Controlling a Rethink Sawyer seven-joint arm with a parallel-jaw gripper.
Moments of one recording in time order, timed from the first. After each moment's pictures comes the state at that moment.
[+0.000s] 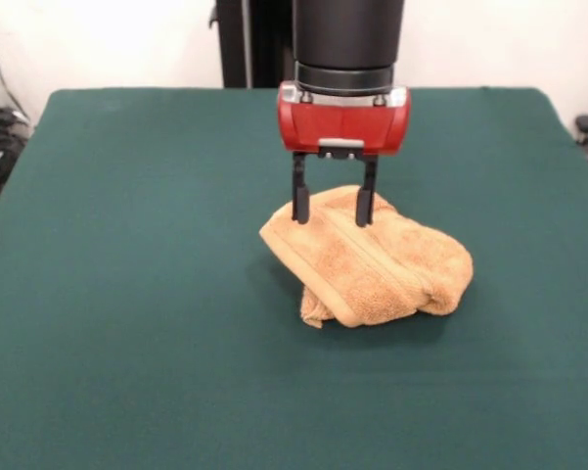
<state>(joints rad) -0.31 -0.61 0.22 1.52 -0.33 0.42 1.92</state>
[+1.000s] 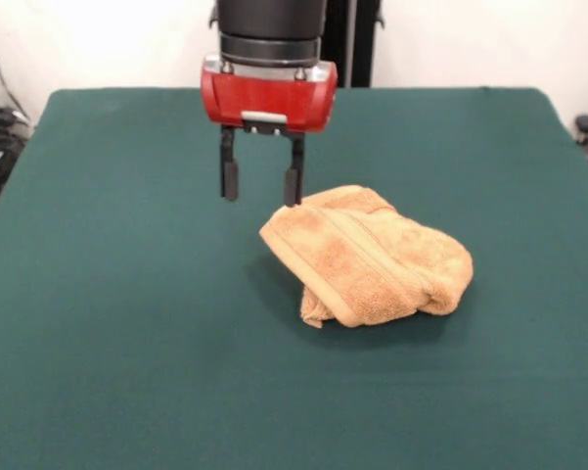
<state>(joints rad) -0.40 -0.67 0.22 1.57 -0.34 0.42 1.92</state>
